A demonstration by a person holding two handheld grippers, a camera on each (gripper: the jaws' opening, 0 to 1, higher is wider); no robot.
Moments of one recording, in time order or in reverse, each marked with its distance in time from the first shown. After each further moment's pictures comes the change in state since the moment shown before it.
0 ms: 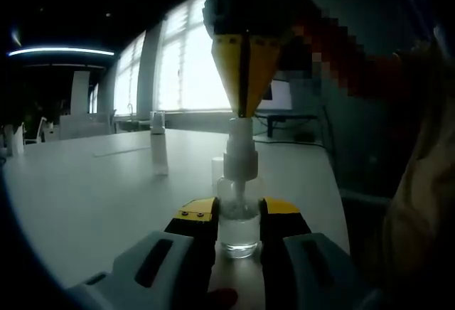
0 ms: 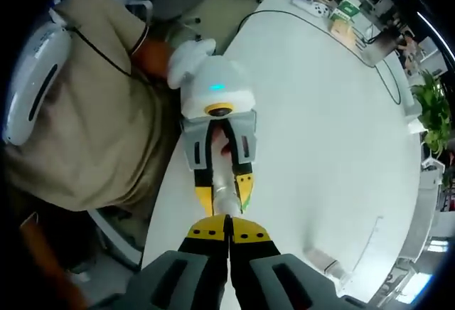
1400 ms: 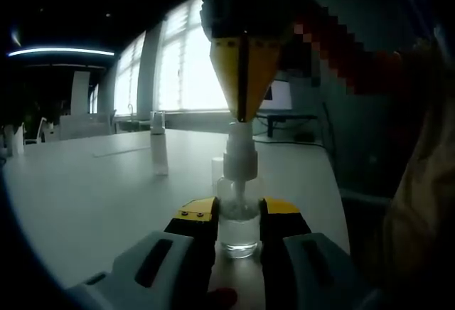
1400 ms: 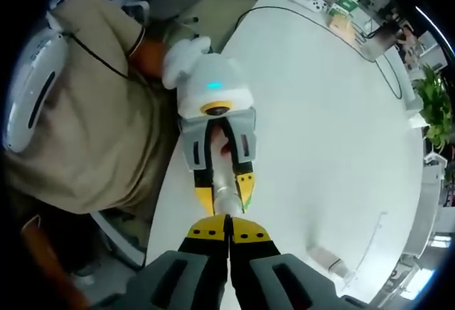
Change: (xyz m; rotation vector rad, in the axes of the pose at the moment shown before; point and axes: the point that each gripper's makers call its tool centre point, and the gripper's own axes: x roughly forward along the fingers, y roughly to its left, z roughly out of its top) left arm 0.000 0.000 0.000 -0.001 0.000 0.002; right arm 0.003 -0.001 -0.002 0.034 0.007 0.017
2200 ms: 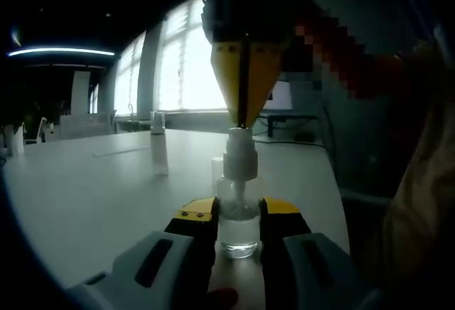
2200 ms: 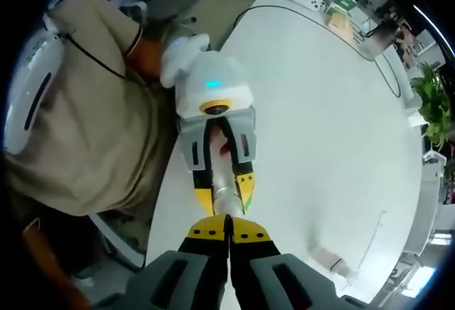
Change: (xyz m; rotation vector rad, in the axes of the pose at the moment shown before) left arm 0.000 0.002 -0.001 0.001 0.000 0.001; right arm 0.003 0.001 -0.001 0.009 -0.006 -0.012
